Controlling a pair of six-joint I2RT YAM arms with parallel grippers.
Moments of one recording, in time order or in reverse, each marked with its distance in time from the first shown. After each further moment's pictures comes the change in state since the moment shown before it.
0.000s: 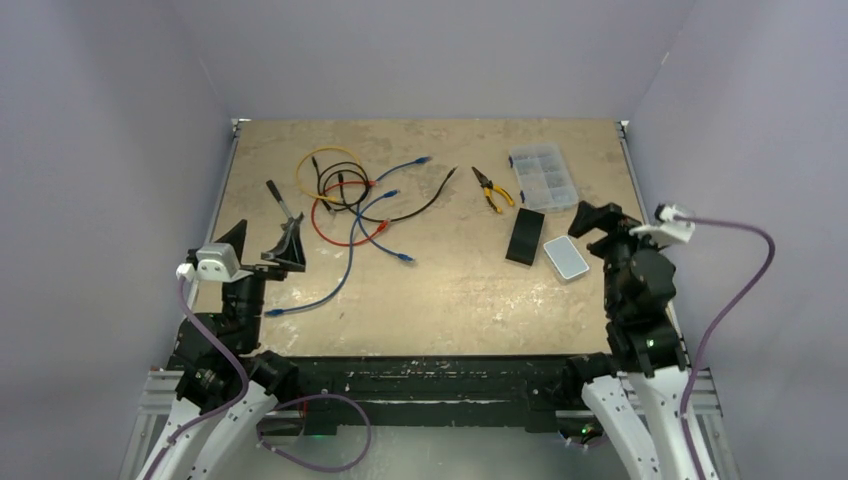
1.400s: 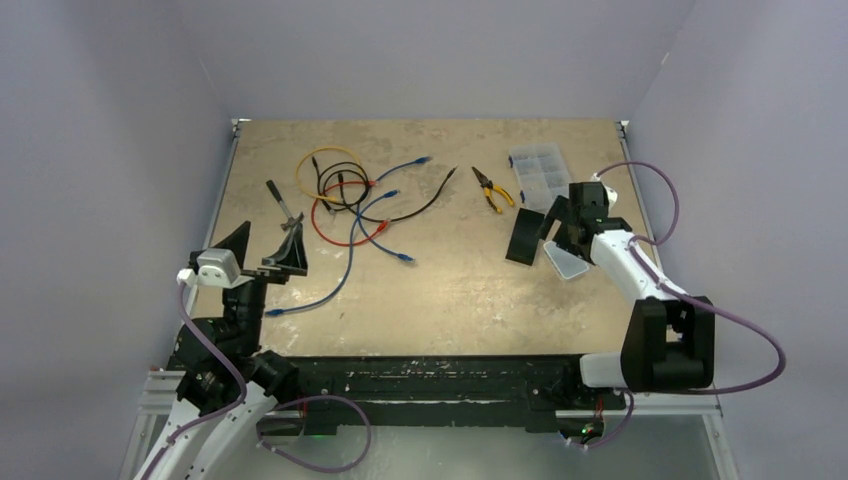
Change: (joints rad) left arm -0.039 -0.034 -0.026 0.026 0.001 0.011; right arm -0.130 0.921 0.206 -0.256 -0.182 0.112
